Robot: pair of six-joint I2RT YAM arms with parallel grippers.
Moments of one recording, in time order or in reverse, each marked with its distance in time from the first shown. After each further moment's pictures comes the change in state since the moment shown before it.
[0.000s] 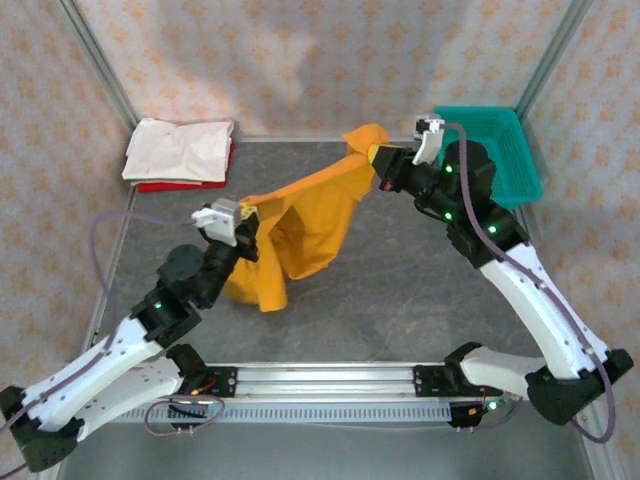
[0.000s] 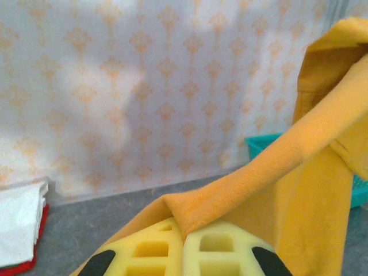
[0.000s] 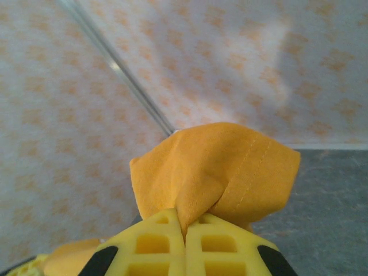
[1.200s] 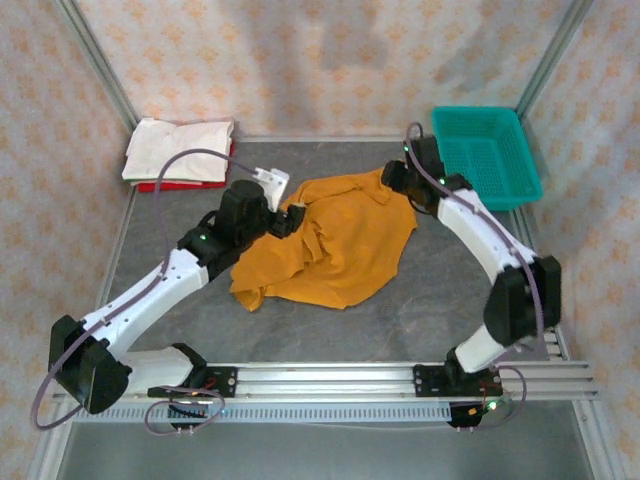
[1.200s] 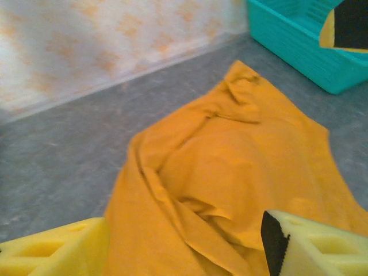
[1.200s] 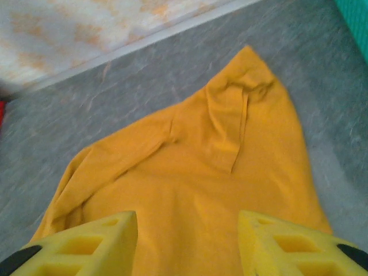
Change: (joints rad) left arm 0.168 0.574 0.294 -0.287 0.315 -0.036; right arm -0.214 0.418 -0.082 -0.119 0.247 0.053
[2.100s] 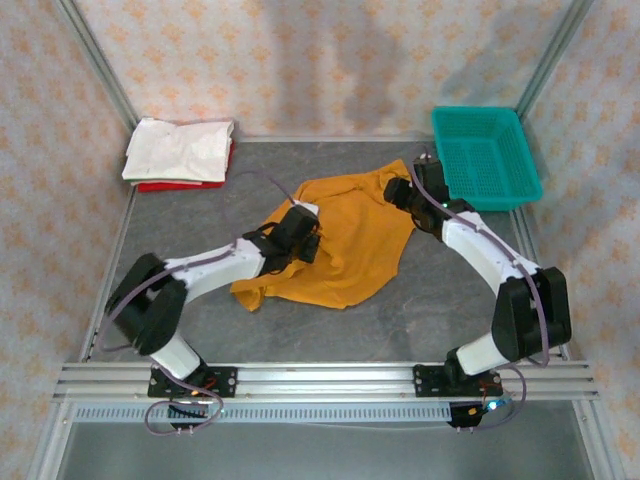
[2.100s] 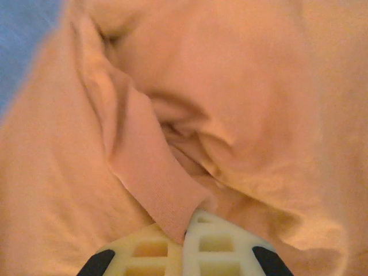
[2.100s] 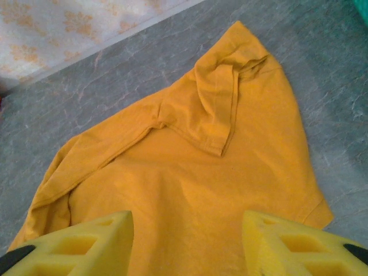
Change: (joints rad) left arm -0.098 0.322 -0.019 0.004 -0.145 -0.264; right arm -0.023 -0.026 -0.169 0.159 -0.018 0.008
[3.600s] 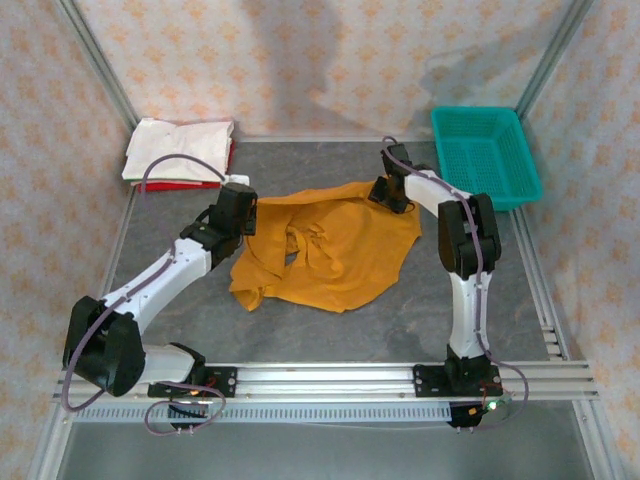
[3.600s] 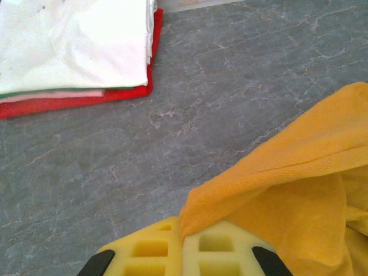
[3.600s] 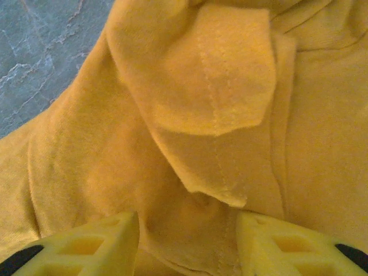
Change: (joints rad) left arm 0.304 -0.242 -0.059 -0.092 -0.221 0.151; right arm -0.031 0.669 0.513 -0.256 -0.080 0.099
